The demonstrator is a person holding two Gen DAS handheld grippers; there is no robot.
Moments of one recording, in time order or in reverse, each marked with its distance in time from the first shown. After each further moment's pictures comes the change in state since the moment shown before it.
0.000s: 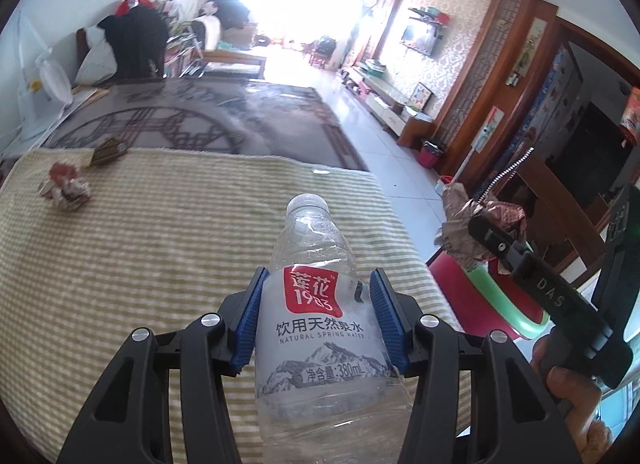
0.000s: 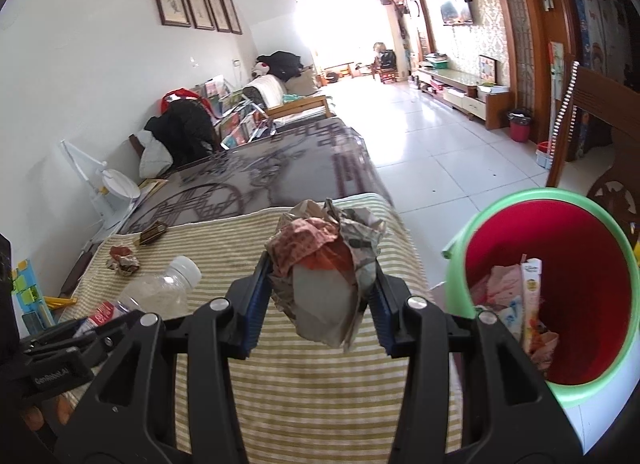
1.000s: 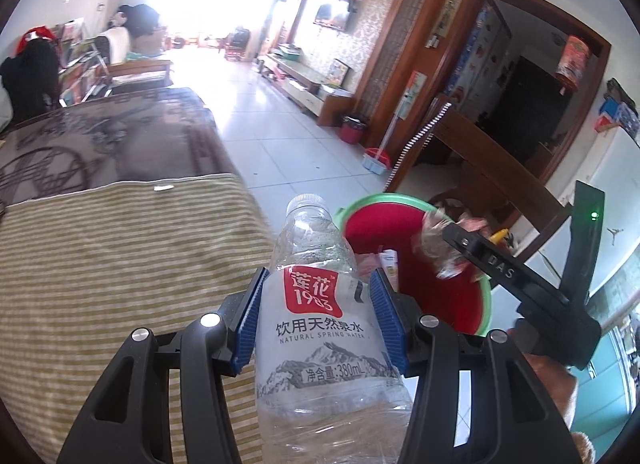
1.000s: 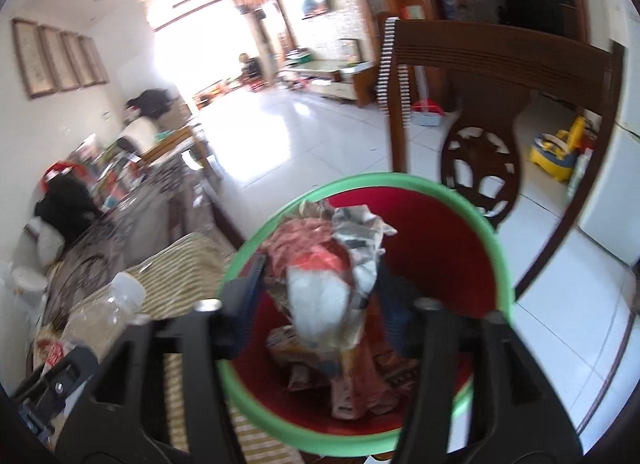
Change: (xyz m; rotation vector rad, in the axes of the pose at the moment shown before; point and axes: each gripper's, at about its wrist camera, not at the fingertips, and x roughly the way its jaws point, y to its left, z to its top) left arm 0.057 -0.140 0.014 0.184 0.059 -0.238; right arm -0.035 -0.152 0.005 0.353 -0.074 -0.424
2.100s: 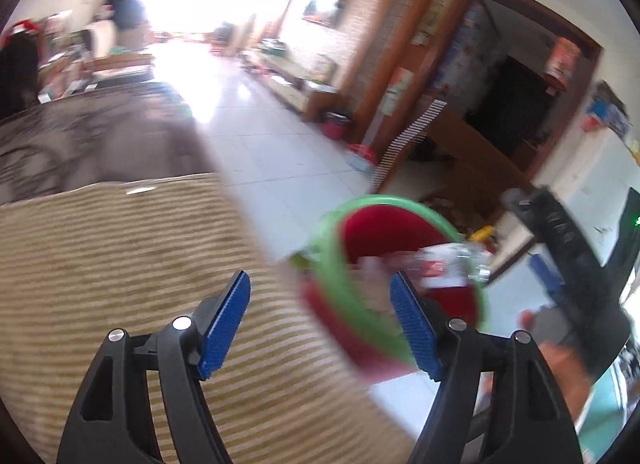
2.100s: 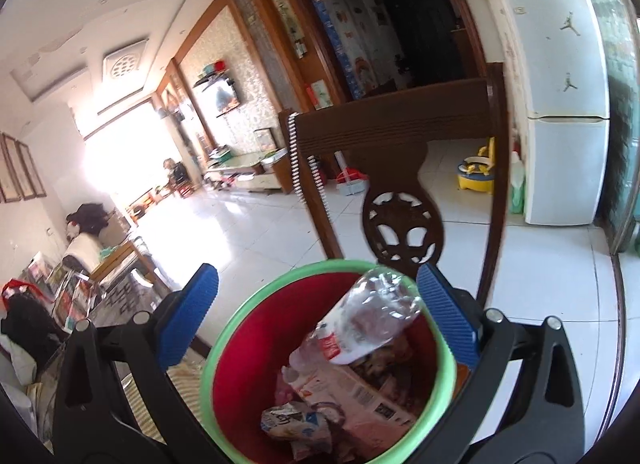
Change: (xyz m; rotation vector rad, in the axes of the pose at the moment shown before) left arm 0.011 0.030 0.001 -0.023 0.003 -0.008; right arm -0.043 0.001 0.008 0.191 -0.281 -0.152
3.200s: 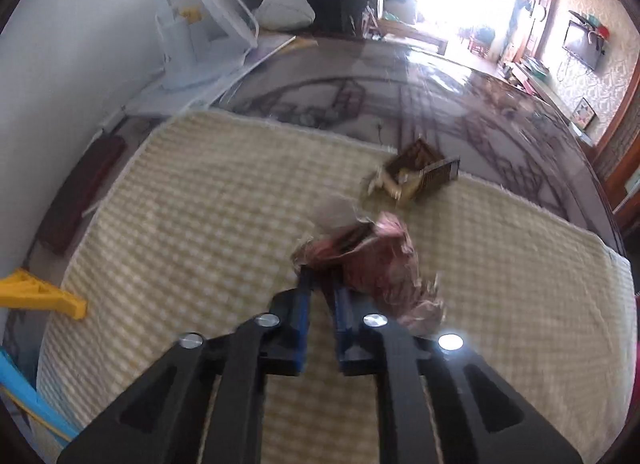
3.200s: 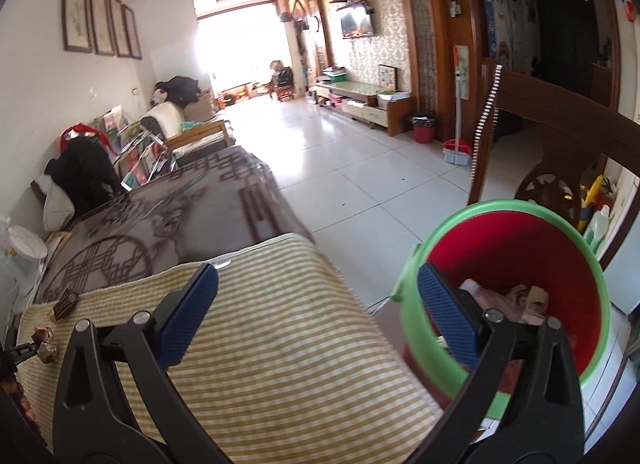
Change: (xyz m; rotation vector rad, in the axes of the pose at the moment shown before) left arm -0.120 0.393 -0.020 -0.432 0.074 0.741; right arm -0.002 0.182 -0.098 -0.431 0.229 0.272
